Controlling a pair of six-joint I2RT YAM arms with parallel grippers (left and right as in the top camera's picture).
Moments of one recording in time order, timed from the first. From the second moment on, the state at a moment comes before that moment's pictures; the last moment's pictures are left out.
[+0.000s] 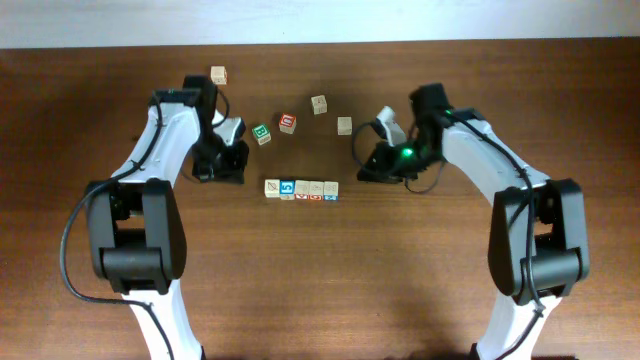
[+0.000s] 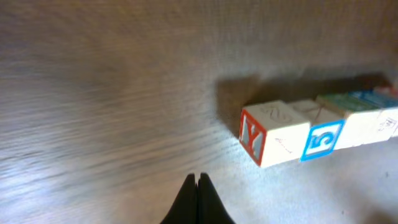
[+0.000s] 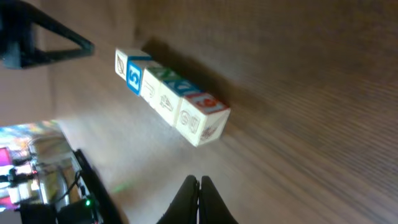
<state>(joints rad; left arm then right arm) -0.04 2.12 1.63 -1.13 0.31 0.03 0.16 2.02 1.40 -0.76 -0.83 0.01</state>
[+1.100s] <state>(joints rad) -0.02 2.12 1.51 -0.97 0.54 0.13 0.22 2.02 1.11 -0.28 -0.73 0.42</state>
